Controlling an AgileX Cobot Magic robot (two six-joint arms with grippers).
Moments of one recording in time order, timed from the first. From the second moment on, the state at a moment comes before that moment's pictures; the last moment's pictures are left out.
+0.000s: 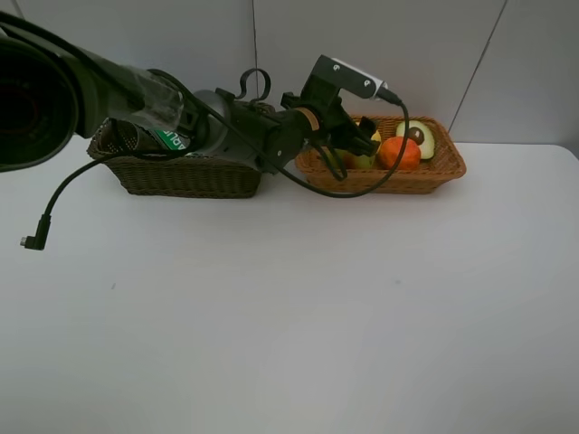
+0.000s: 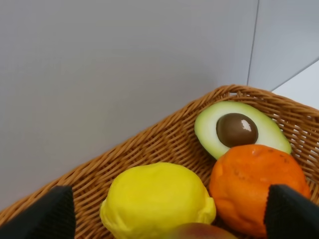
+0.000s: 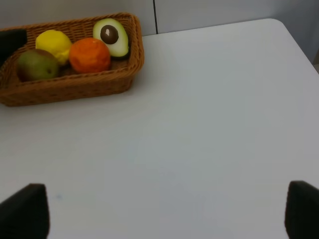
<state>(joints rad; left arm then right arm) -0.69 2.38 -1.58 -0.06 -0.45 0.08 -0.08 0.00 -0.52 -0.03 1.05 0.04</state>
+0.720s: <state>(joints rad) -0.69 2.04 -1.58 -0.04 0.24 0.10 -0.08 0.00 -0.52 -0.03 1.05 0.04</state>
